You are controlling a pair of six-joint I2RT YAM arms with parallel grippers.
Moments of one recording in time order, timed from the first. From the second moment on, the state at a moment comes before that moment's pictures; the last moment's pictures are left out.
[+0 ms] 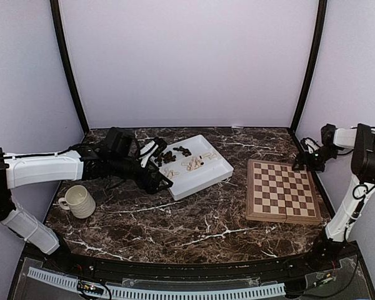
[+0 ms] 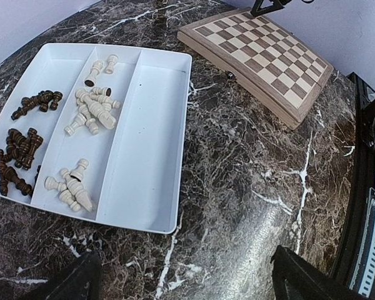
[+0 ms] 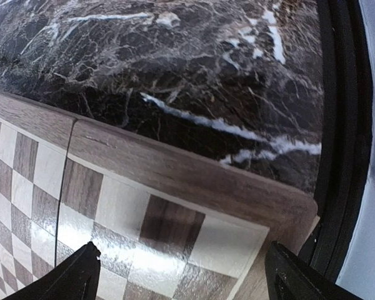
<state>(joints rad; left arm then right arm) -0.72 1.44 0.95 -0.21 0.31 0.03 -0.31 1.81 1.21 -0.67 -0.35 -0.34</state>
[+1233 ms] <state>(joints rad) -1.09 1.78 1.24 -0.13 0.23 -0.11 -0.31 1.86 1.28 -0.64 -0.31 -0.27</state>
